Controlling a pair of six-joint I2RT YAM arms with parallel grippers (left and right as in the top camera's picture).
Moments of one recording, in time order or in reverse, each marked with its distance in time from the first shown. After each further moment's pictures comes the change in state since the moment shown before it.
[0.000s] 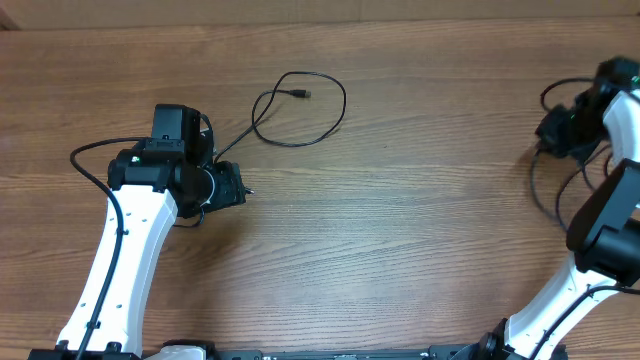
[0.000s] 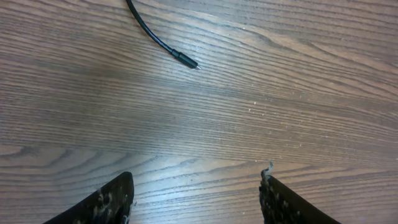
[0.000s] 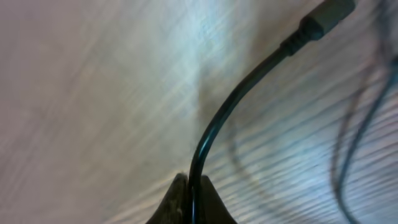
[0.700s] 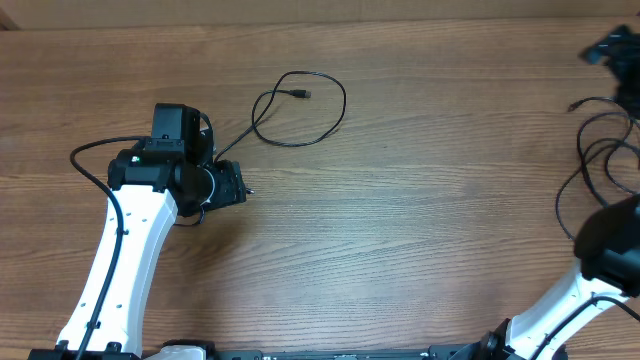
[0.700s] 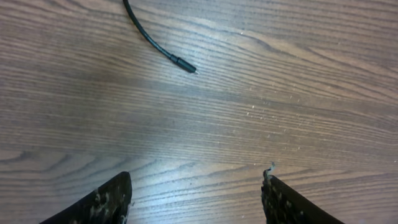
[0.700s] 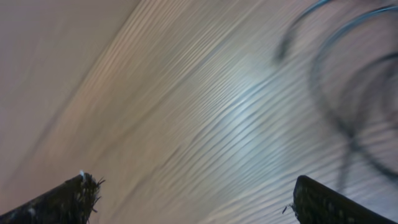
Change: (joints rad) left arm 0.000 0.000 0.000 0.009 0.000 0.000; right arm -0.026 -0.042 0.410 -0.154 -0.164 0.014
